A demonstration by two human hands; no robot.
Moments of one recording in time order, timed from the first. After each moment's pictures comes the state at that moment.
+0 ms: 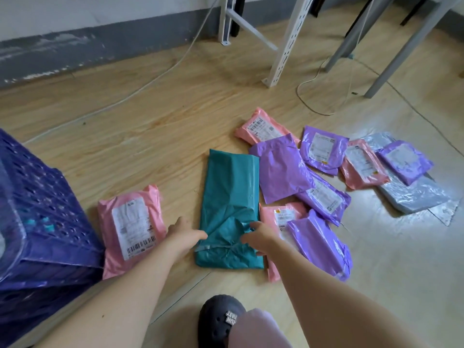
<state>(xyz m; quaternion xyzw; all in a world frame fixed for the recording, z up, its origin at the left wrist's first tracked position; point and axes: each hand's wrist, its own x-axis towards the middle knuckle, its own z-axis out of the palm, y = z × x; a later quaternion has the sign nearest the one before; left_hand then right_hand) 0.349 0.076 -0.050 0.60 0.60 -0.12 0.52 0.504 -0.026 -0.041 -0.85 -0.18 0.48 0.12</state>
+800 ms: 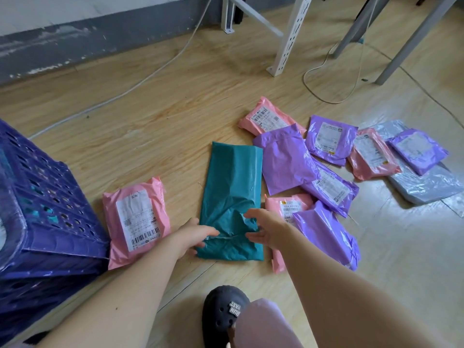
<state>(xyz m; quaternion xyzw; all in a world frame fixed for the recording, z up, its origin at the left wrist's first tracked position) 0.350 0.067 -0.061 0.51 0.57 -0.16 0.62 0.513 -0.022 -0.056 -0.75 0.04 0.55 0.36</state>
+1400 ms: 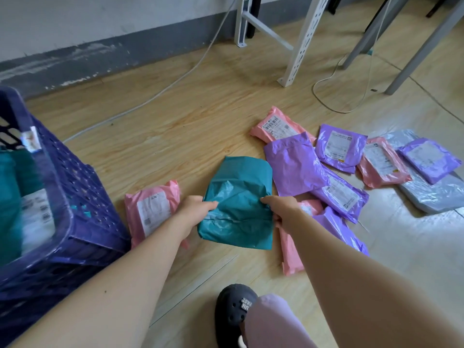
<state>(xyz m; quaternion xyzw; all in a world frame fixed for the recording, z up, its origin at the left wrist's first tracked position) 0.343 0.095 -0.008 0.55 0.58 0.00 0.60 0.525 0.001 -0.023 -0.82 -0.01 0.46 0.34</state>
